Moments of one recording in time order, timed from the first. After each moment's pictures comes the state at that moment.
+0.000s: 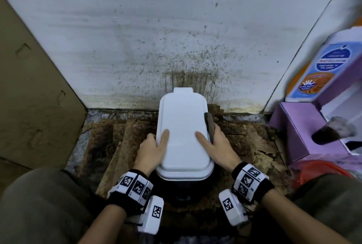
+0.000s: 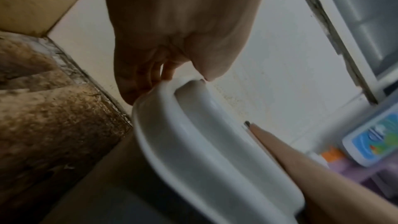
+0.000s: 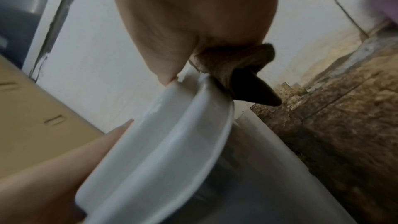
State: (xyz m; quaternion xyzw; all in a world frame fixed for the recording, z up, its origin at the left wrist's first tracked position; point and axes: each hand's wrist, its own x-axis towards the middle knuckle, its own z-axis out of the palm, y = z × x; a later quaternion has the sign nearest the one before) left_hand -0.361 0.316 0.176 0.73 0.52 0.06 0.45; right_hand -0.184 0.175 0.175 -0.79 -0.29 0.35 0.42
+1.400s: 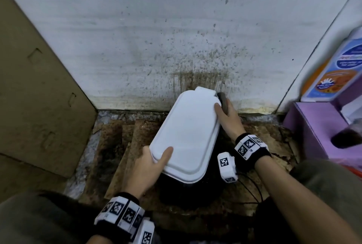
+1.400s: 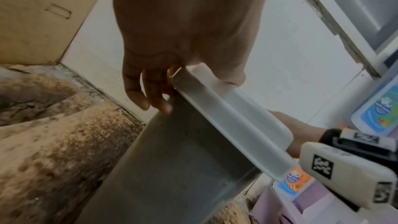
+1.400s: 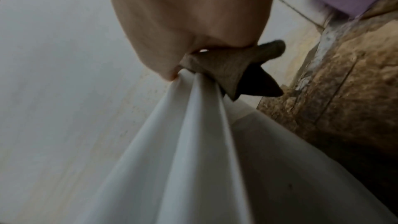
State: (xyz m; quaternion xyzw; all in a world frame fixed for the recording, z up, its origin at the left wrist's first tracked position) left_hand -0.405 0.307 0.185 0.73 0.52 0.05 0.44; right_hand -0.123 0.240 0.178 -0.78 -0.24 0.28 0.50
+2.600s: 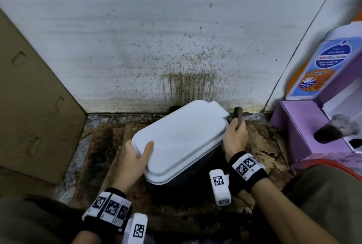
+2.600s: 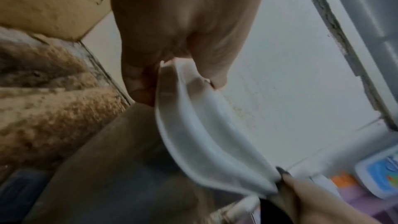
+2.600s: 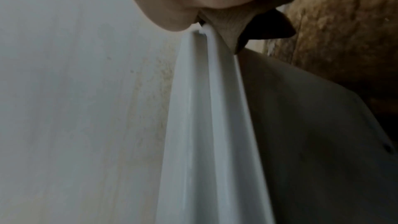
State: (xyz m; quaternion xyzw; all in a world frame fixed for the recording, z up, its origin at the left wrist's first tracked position) left_hand -0.406 0.324 0.167 0.67 0.50 0.17 0.53; right_hand -0.143 0.189 0.166 -0.81 -0.02 0.14 0.57
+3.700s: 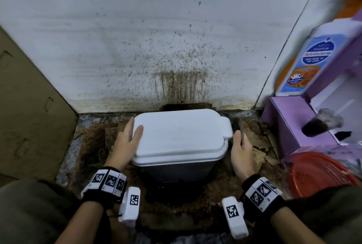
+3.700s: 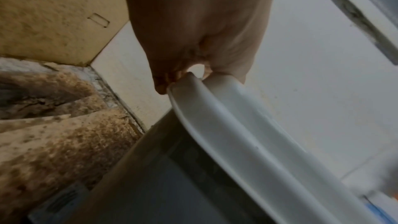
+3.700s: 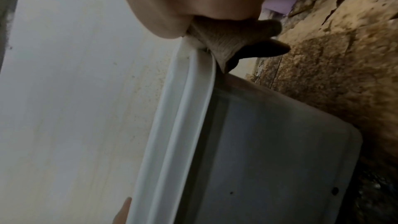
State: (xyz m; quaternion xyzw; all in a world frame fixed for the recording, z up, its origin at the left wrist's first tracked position) left_hand -0.380 0.367 0.161 0.73 0.46 0.13 0.49; right_hand -0.162 0.113 0.165 -0.78 -0.11 0.14 0.60
